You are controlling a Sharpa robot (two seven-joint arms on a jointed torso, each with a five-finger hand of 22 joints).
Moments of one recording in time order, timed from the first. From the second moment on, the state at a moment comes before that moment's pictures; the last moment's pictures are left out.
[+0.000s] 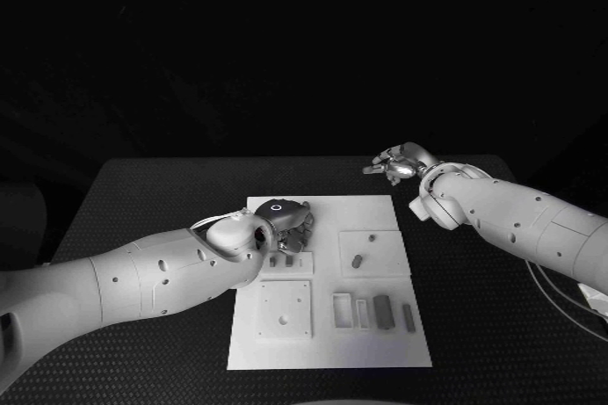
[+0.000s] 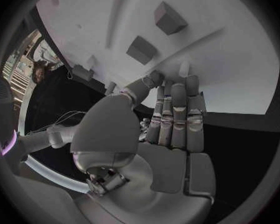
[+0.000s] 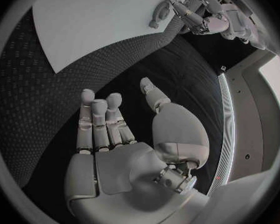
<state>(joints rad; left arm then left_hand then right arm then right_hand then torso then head) 1.19 -0.51 -0.18 1.28 -1.63 -0.30 -0.16 1.20 -0.15 0.58 -0.26 0.05 0.94 0.16 0.29 0.46 1.18 0.09 0.11 0.29 1.05 -0.02 1.18 0.52 0.03 1.17 -0.12 0.26 1.31 1.19 -0.58 0.00 0.90 -0.86 -0.33 0.07 0.89 -0.08 0.42 -0.27 0.05 0.76 0.19 0.23 0.49 0.95 0.09 1.15 0.82 0.90 -0.01 1.46 0.71 0.25 0.84 0.10 0.88 1.30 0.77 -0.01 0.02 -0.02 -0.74</state>
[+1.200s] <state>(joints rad) 1.19 -0.50 -0.19 1.27 -1.64 -0.30 -0.15 1.24 -0.10 0.64 -0.28 0.05 1.01 0.12 0.32 0.47 1.27 0.06 0.12 0.31 1.08 -0.05 1.20 0.52 0.03 1.19 -0.13 0.29 1.31 1.19 -0.58 0.00 0.90 -0.86 -0.33 0.07 0.89 -0.08 0.42 -0.27 0.05 0.76 0.19 0.23 0.49 0.95 0.09 1.15 0.81 0.90 -0.01 1.46 0.71 0.25 0.84 0.10 0.88 1.31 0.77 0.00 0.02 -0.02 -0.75</state>
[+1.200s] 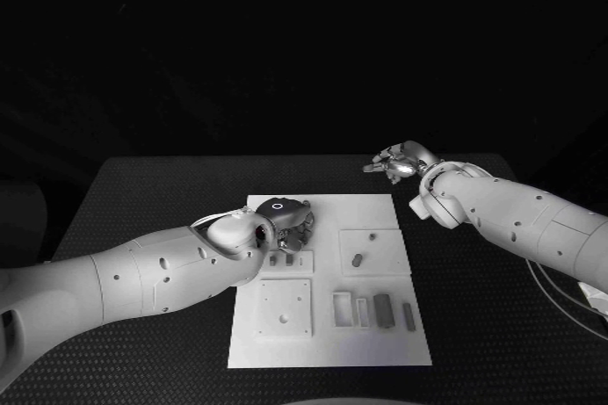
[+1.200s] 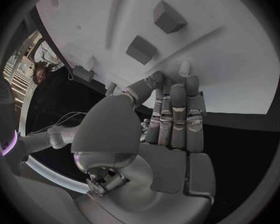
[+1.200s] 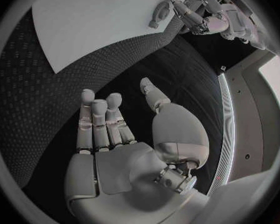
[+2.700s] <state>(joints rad) 1.18 -0.68 -0.13 1.36 -1.41 -0.33 -0.11 1.21 -0.10 0.63 -0.27 0.05 1.02 0.12 0.32 0.46 1.28 0.06 0.10 0.30 1.08 -0.05 1.20 0.52 0.03 1.20 -0.14 0.29 1.31 1.19 -0.59 0.00 0.90 -0.86 -0.33 0.07 0.89 -0.08 0.42 -0.27 0.05 0.76 0.20 0.23 0.49 0.95 0.09 1.16 0.81 0.90 -0.01 1.46 0.71 0.25 0.84 0.10 0.88 1.31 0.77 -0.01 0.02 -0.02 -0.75</state>
